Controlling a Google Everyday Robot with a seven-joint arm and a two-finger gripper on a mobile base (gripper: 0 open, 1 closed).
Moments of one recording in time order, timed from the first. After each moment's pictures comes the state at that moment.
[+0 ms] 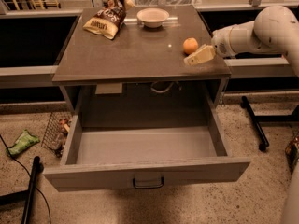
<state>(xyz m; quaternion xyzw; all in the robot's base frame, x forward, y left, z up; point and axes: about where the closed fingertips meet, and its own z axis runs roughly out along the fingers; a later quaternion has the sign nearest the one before) 0.773 -0.192 0.854 -0.38 0.79 0.12 0.47</state>
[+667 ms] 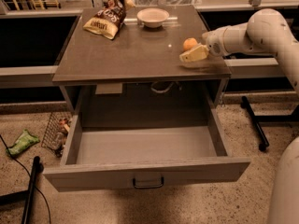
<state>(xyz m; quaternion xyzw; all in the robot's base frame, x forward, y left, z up) 0.794 -0.176 0.846 -0.38 0.77 0.14 0.48</state>
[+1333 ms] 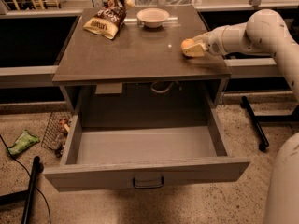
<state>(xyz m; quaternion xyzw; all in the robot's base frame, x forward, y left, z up) 0.801 -0.169 0.847 -0.39 0.77 0.15 0.49</state>
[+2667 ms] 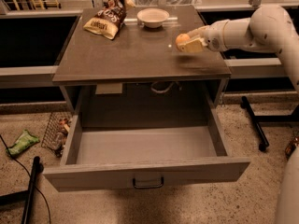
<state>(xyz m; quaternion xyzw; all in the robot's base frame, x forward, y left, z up) 0.784 -0.151 0.879 -0.42 0.73 0.17 0.52</state>
